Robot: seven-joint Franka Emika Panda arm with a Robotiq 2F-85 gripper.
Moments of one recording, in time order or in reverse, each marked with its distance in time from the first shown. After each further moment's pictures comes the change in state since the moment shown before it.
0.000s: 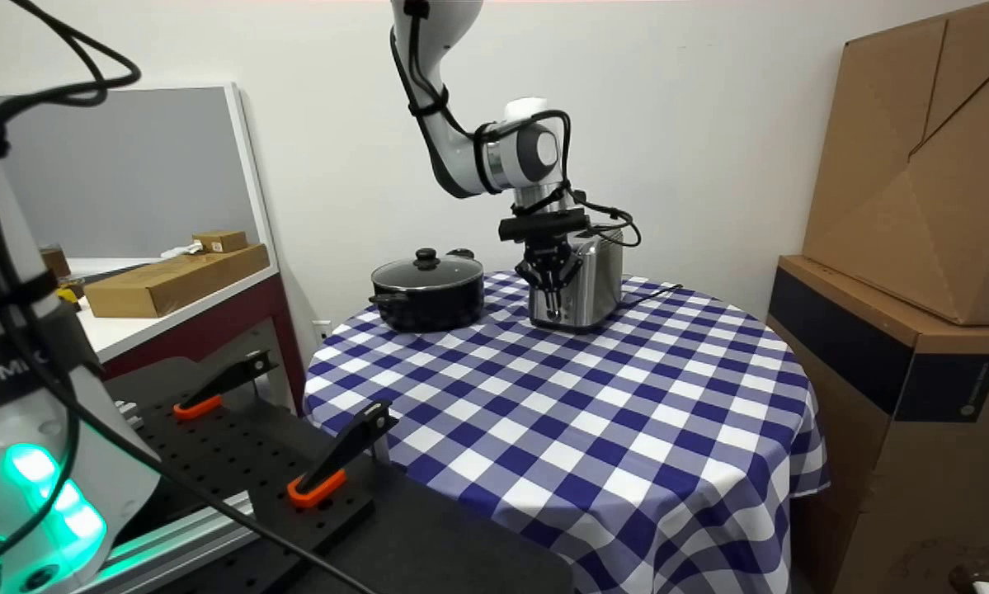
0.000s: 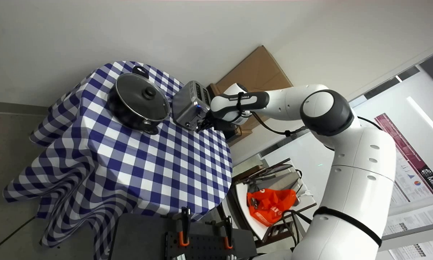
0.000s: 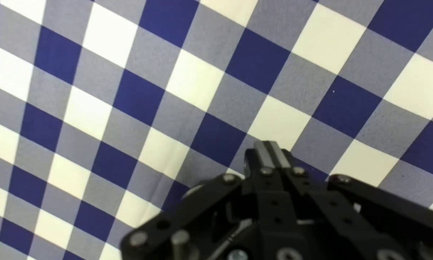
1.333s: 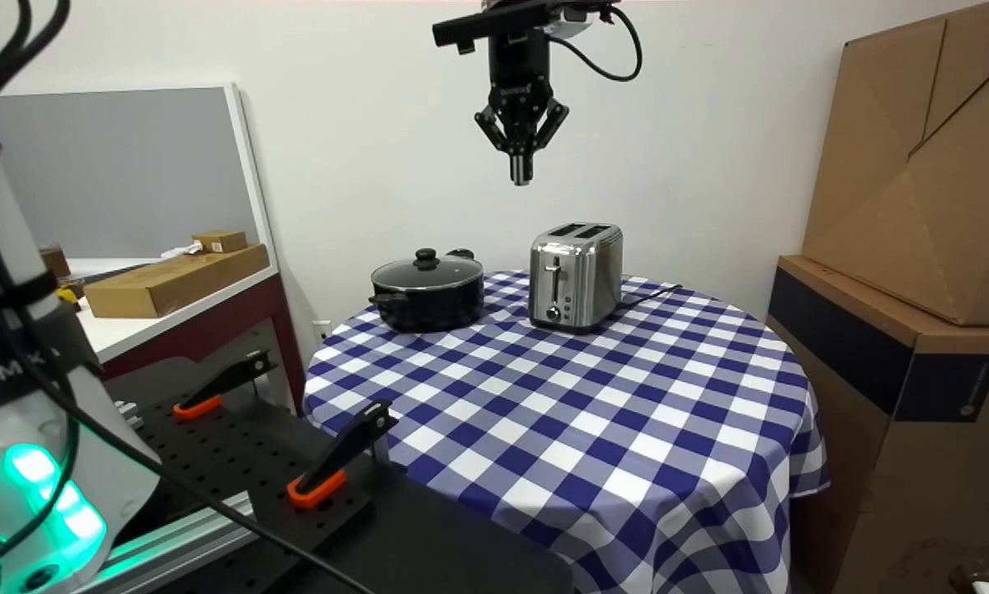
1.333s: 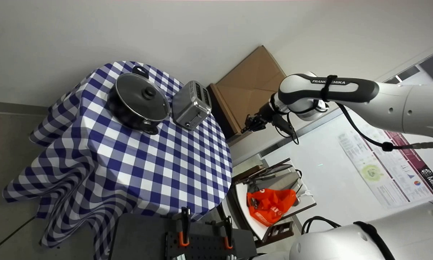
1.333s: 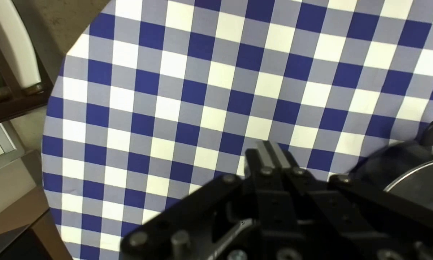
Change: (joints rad) arm -0.089 -0.809 0.002 -0.564 0.140 -0.296 0.014
